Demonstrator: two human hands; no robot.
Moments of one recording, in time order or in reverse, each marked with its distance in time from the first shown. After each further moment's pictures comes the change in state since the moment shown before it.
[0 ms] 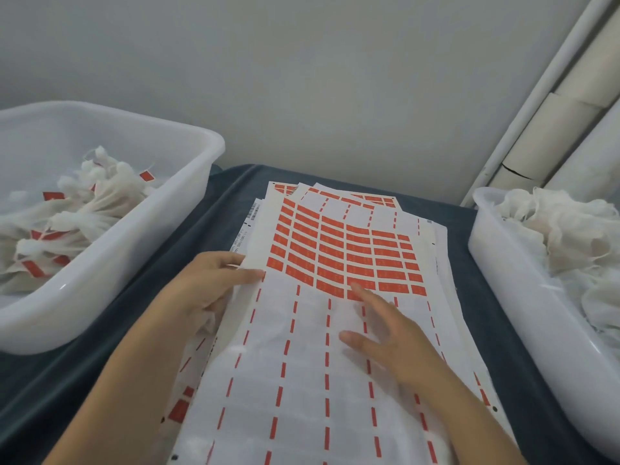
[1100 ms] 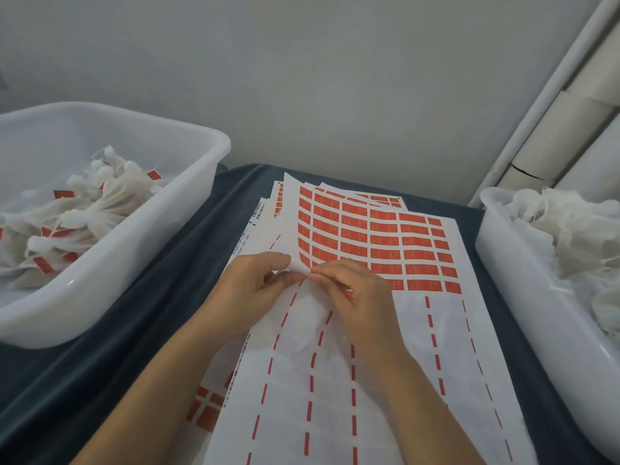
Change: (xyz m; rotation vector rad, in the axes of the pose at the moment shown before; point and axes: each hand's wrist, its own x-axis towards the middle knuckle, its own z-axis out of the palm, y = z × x) left_hand -0.008 -0.018 0.027 0.376 0.002 0.809; right_hand 0.034 -0.037 0.024 0.049 0.458 -0.571
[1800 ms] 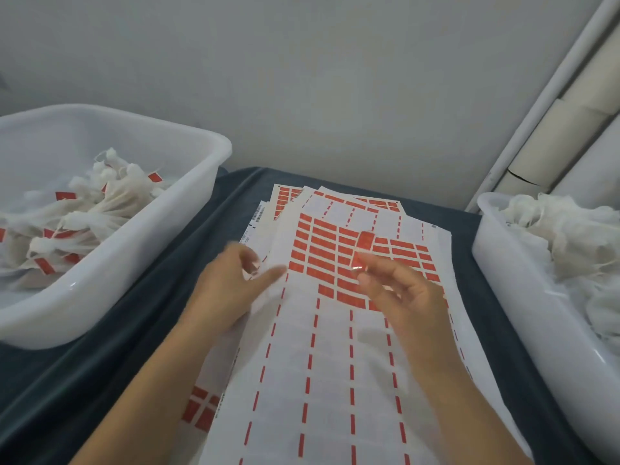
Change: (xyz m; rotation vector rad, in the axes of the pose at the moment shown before) left_hand 0.009 -0.005 -0.005 0.099 0.147 -0.491; right_hand -0.012 -0.015 -0.049 0.391 0.060 0.317
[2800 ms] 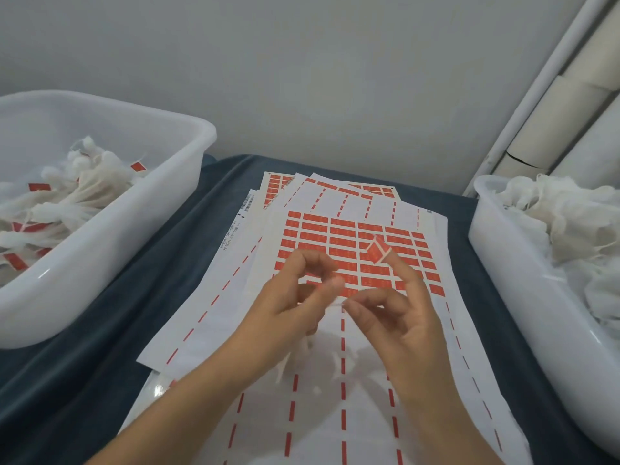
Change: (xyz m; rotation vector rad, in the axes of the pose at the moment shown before) left_hand -0.060 0.031 0.033 -0.548 -0.374 0.364; right_hand -0.033 0.013 0.000 0.044 0.000 -0.020
